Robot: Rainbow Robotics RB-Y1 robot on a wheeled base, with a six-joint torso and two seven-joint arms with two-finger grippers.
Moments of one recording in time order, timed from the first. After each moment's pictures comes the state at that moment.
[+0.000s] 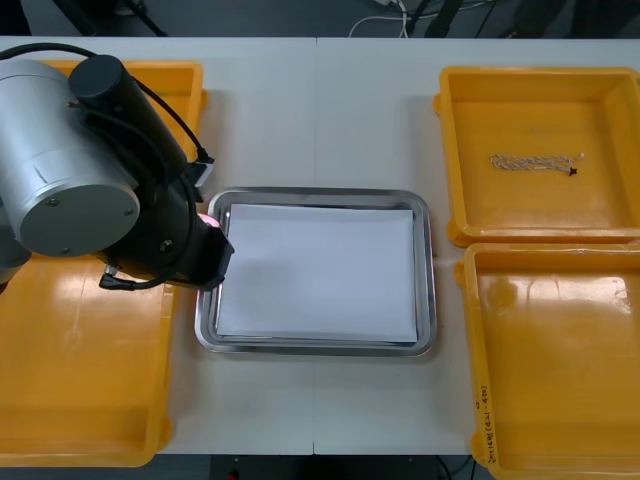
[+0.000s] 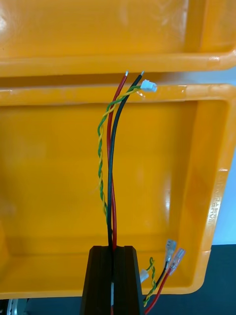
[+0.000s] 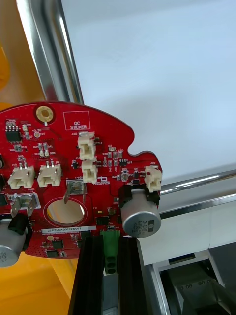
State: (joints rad) right arm -0.13 -1.01 -0.34 -2.13 -1.10 1.91 1.20; left arm -0.63 0.71 -0.42 -2.16 0.89 1.91 -0.80
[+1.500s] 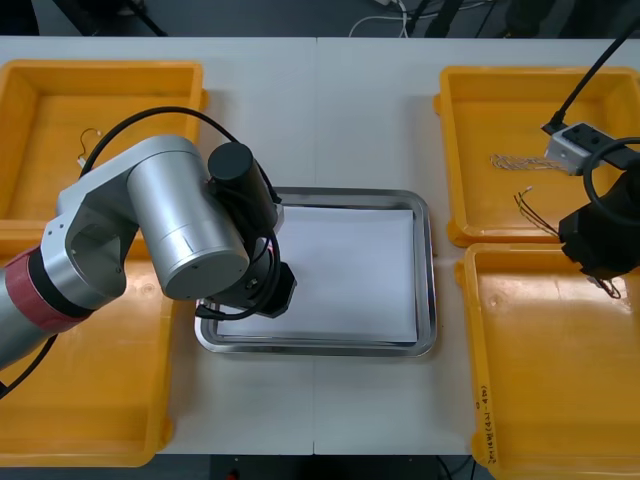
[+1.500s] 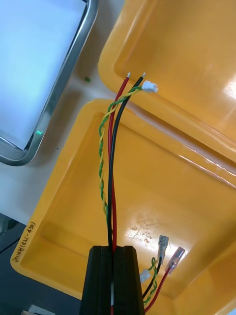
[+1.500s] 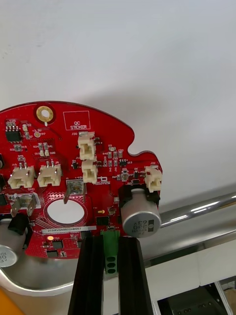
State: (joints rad) right arm -0.53 -1.07 0.13 -2.25 -1.24 1.87 1.20; left arm -0.71 0.63 -0.74 -1.98 0.77 1.68 -0.75
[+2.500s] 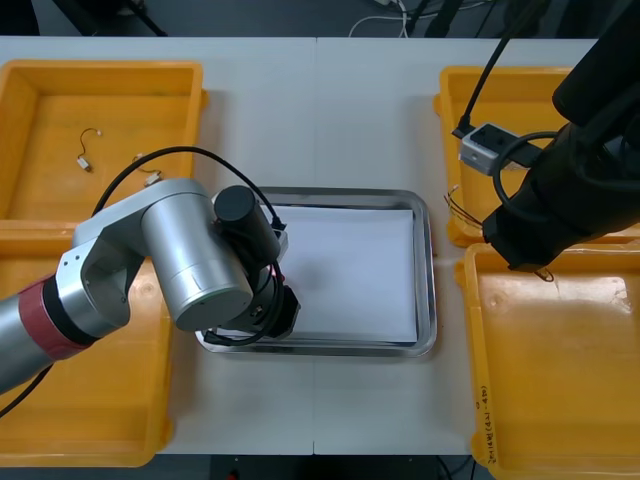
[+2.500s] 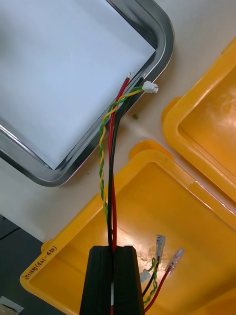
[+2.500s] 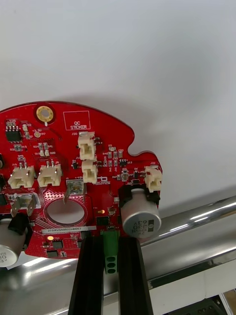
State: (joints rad) right arm -0.77 -0.96 0.40 -2.20 -1.18 1.87 1.20; left arm -0.65 0.63 -0.81 -1.95 0.73 1.57 -0.75
